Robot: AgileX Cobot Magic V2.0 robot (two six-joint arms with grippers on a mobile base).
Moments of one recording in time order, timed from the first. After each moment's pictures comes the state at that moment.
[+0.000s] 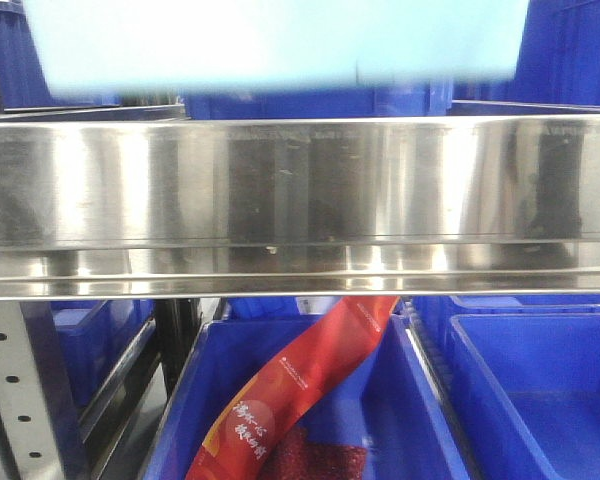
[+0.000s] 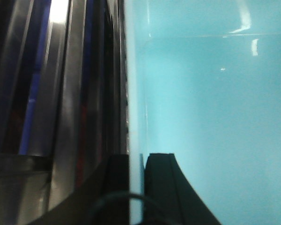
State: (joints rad) left arm -0.39 1.76 -1.90 0.28 1.18 -0.39; right arm 0.35 1.70 -1.86 -0.20 1.17 0.42
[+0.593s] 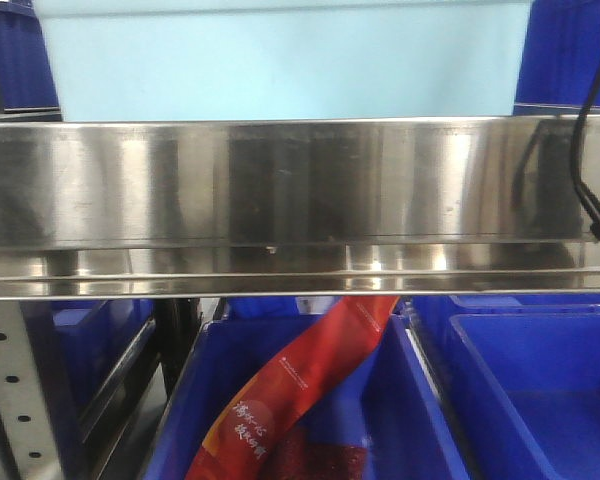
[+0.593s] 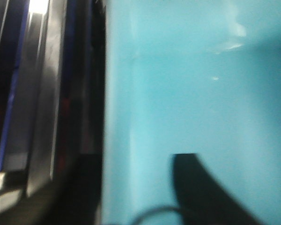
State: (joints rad) left arm -0.39 1.81 -1.91 0.27 1.14 -0.40; right arm 0.34 1.77 -1.86 -0.16 1.16 0.42
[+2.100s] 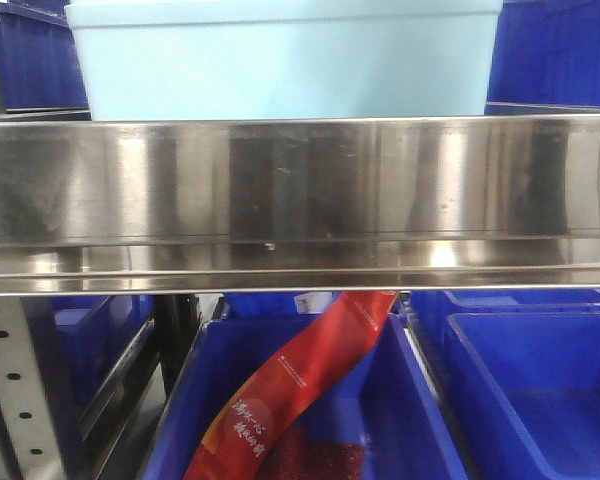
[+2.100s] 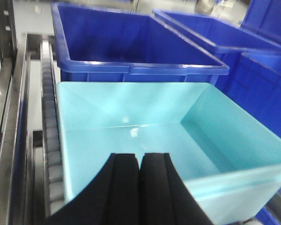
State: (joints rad) left arm -0.41 1.13 -1.22 0.13 0.43 -0.35; right arm 0.37 1.06 -1.14 -0.27 0.47 0.40
